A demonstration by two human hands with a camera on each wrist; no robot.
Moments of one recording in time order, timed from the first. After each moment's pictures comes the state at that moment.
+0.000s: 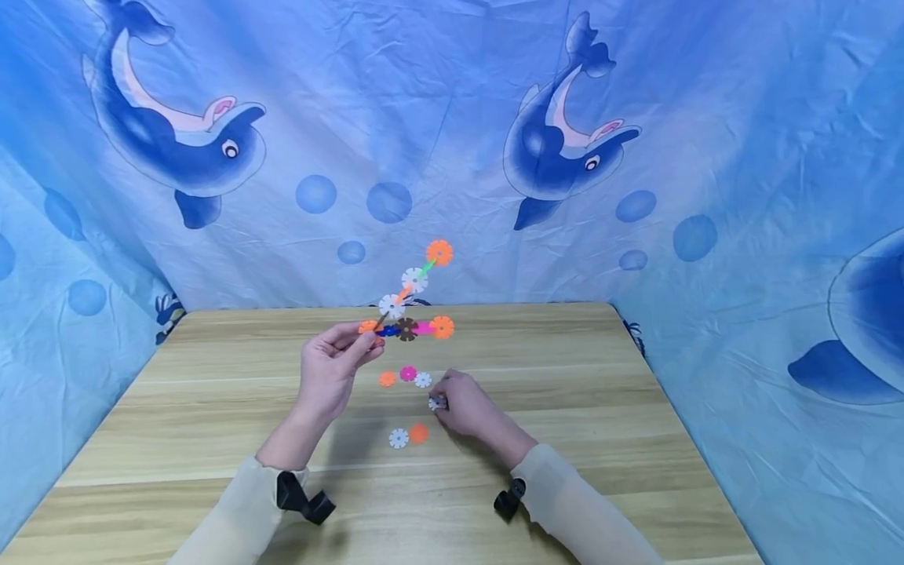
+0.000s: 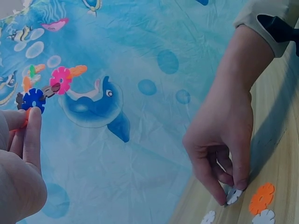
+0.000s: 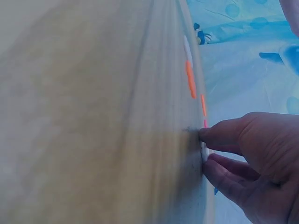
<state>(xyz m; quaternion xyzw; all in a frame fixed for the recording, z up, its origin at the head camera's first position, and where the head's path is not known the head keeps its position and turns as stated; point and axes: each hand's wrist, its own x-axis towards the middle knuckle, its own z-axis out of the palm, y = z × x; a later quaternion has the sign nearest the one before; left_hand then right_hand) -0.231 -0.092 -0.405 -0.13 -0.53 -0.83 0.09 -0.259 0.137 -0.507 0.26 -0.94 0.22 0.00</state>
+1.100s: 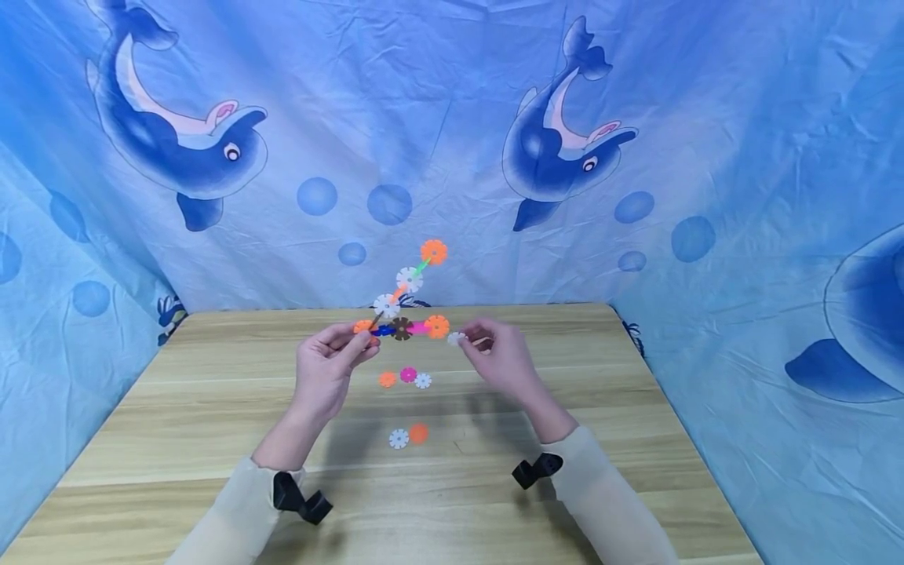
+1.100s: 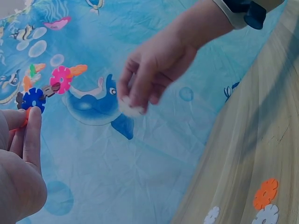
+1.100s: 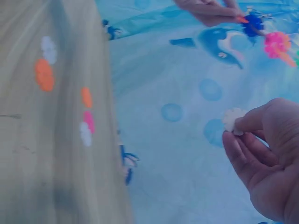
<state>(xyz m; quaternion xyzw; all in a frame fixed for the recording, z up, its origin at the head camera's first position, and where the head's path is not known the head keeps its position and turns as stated) -0.227 -0.096 -0.403 -0.13 -0.53 -0.83 0.10 -0.259 0.177 -0.419 0.18 -0.85 0.48 0.14</state>
